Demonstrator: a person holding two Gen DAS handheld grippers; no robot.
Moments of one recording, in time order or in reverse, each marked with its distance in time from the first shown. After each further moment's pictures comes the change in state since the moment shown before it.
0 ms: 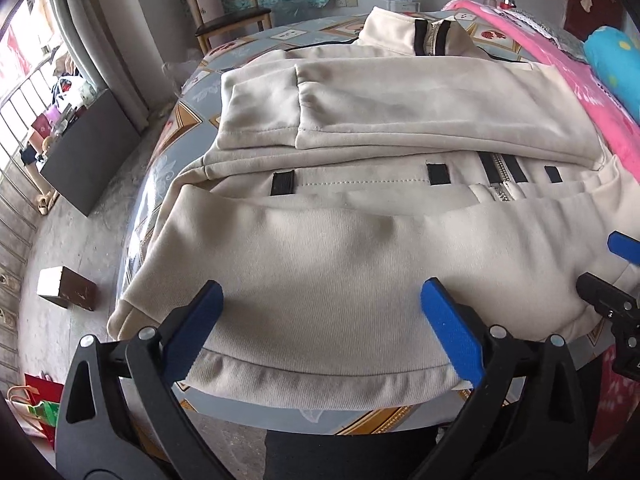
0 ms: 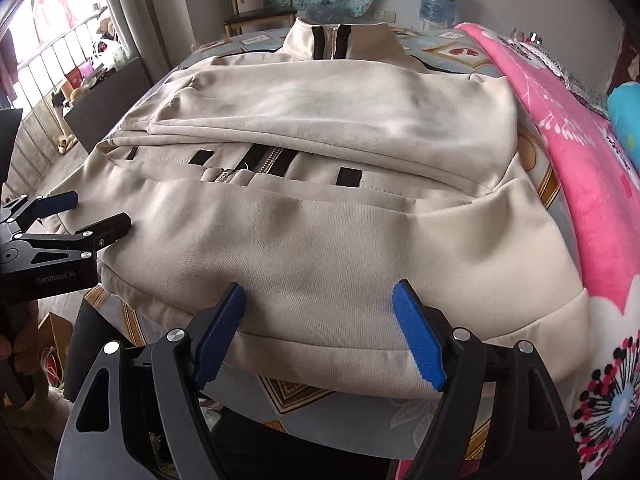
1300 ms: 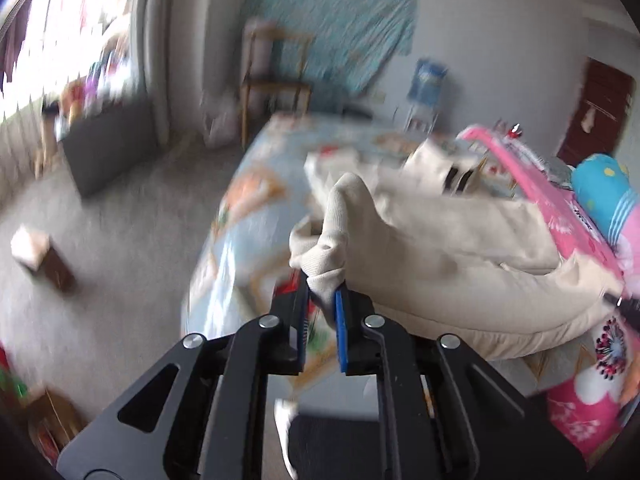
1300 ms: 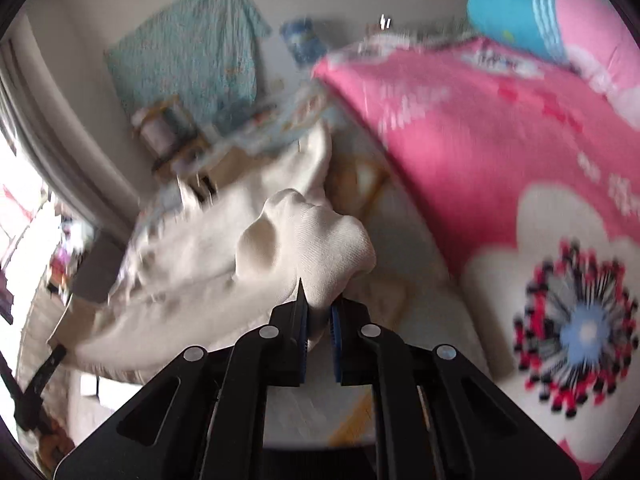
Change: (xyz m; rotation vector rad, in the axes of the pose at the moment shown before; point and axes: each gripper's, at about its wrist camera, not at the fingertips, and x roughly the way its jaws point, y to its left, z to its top) left arm -0.082 0.117 -0.028 -0.285 -0.264 -0.128; right arm -0.069 -0.144 -0.046 0.517 -0.179 0.022
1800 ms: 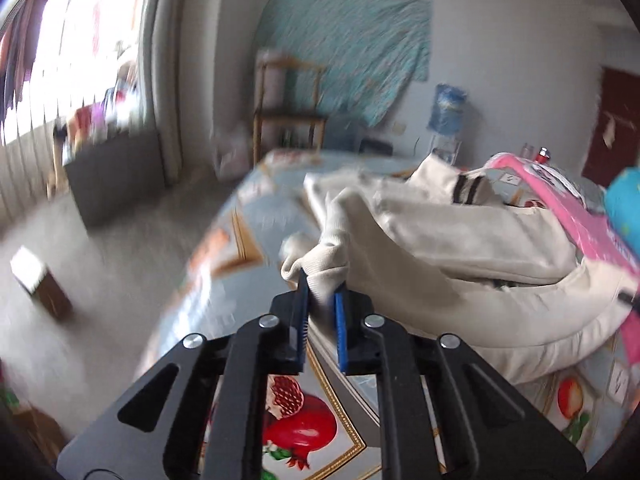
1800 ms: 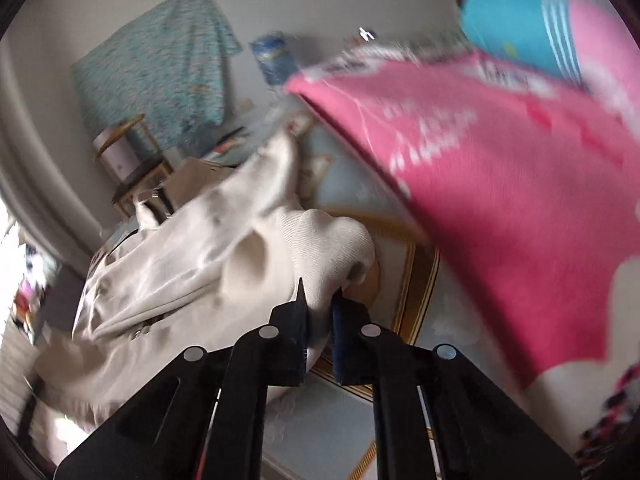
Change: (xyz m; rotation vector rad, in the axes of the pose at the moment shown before) left arm 0.084 -0.064 0.040 0.052 -0.212 0.100; right arm 0.075 0.050 0.095 0.017 -0.207 -0.089
